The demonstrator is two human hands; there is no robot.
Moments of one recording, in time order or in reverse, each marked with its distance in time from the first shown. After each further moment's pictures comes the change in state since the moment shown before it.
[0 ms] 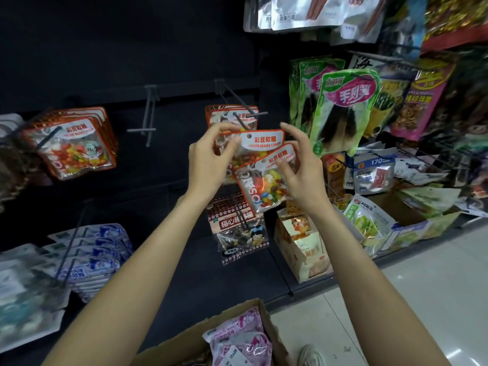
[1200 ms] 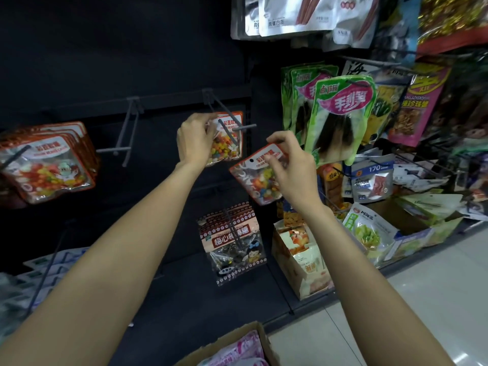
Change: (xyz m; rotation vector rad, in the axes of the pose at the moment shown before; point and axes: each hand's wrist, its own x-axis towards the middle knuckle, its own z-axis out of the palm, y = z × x) left_hand 0.105 -0.082 0.026 0.568 0.047 0.018; right_hand 0.037 0.021 0.012 -0.223 0.068 0.042
